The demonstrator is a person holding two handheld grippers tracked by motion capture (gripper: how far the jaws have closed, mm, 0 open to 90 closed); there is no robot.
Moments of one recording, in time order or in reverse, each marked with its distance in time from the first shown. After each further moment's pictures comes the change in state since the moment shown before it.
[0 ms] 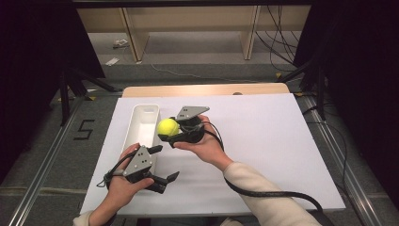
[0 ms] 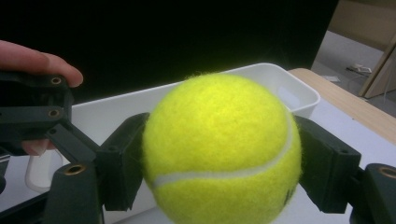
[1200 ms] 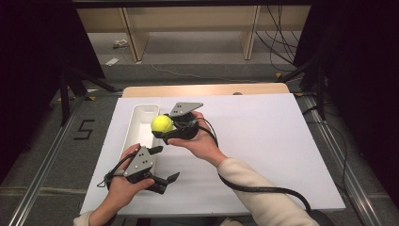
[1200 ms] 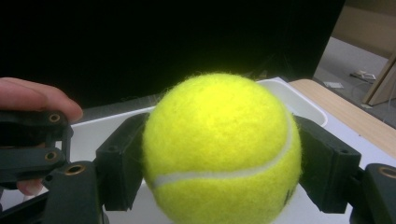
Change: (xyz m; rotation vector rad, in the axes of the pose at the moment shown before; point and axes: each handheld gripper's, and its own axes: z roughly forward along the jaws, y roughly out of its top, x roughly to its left) left arm -0.011 -0.002 0.002 0.007 -0.050 -0.128; right arm 0.001 0.016 0.011 -0.013 0.012 -0.011
